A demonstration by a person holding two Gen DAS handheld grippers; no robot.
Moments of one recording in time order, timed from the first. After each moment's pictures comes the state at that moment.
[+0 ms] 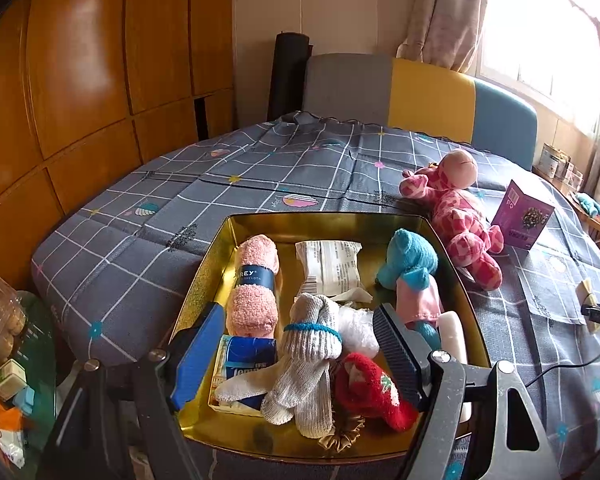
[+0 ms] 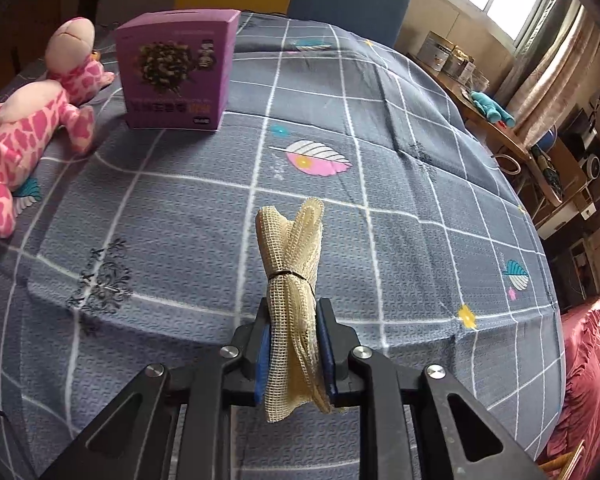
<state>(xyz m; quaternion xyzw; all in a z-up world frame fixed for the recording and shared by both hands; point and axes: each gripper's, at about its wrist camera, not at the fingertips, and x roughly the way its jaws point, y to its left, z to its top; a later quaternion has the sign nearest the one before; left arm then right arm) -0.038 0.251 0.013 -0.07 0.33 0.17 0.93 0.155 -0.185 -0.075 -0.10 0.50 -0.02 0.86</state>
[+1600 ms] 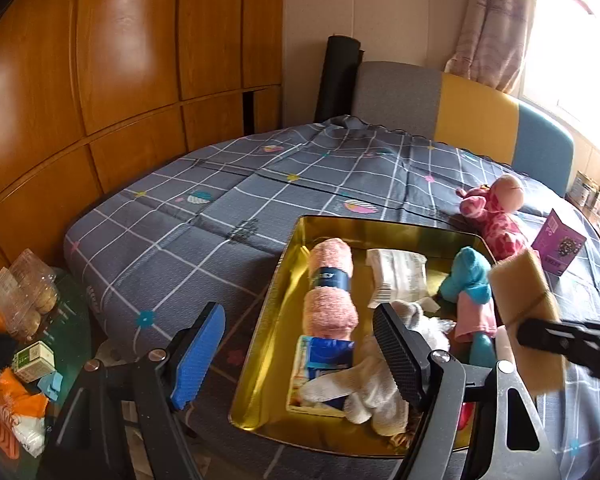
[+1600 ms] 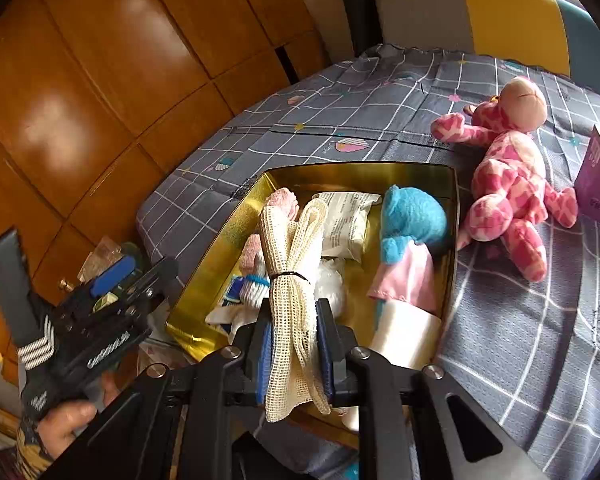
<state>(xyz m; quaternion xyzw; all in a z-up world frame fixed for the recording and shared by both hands) -0.064 0.305 0.016 -0.10 0.32 0.23 0.91 0.042 0.119 0.012 0.01 0.46 0.41 0.79</state>
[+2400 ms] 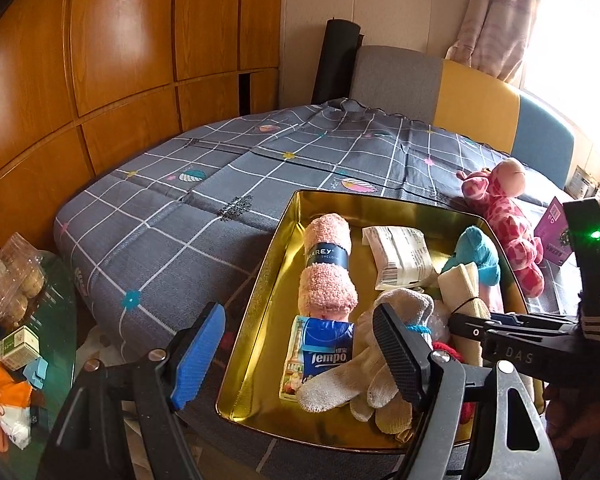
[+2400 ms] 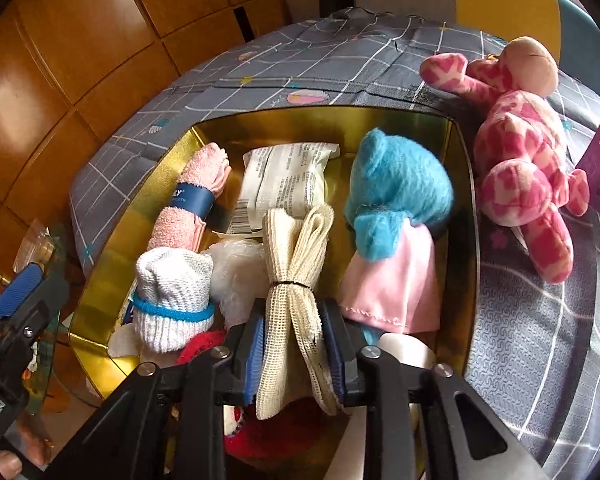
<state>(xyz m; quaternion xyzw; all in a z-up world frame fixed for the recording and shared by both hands) -0.061 0.311 -0.007 -0.11 0.35 0.22 0.90 0.077 0.154 -0.055 -0.06 0.50 0.34 0.79</state>
